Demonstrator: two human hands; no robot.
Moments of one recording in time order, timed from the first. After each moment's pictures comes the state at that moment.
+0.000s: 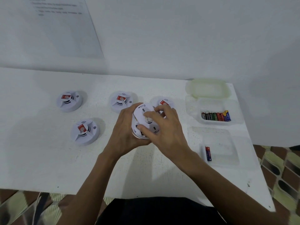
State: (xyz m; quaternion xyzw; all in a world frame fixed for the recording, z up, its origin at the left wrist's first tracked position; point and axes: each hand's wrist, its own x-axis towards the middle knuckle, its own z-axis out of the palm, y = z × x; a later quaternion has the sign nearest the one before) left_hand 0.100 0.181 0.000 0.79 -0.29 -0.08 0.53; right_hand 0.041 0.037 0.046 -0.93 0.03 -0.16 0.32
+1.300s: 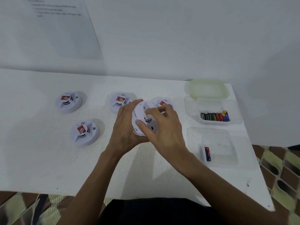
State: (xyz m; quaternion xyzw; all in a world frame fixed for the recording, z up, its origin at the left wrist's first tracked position) left_hand 0.101 0.171 0.029 0.86 -0.25 0.06 0.43; right_hand 0.039 0.046 0.071 -0.93 0.08 -0.11 0.33
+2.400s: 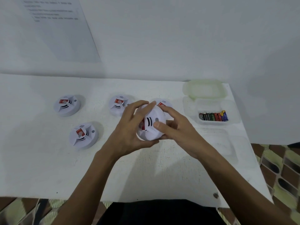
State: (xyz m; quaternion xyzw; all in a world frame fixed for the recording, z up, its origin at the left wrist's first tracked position) left_hand 0.106 0.168 0.043 0.83 -0.41 0.04 0.38; right_hand 0.030 -0.005 0.080 -0.70 0.05 0.07 0.71
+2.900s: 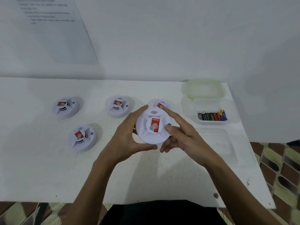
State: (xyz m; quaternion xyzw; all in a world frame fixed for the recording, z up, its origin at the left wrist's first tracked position) left_hand 0.092 0.172 0.047 0.79 -0.31 -0.11 0.51; right_hand 0.012 -0.021 0.066 -0.68 0.04 0.09 0.73
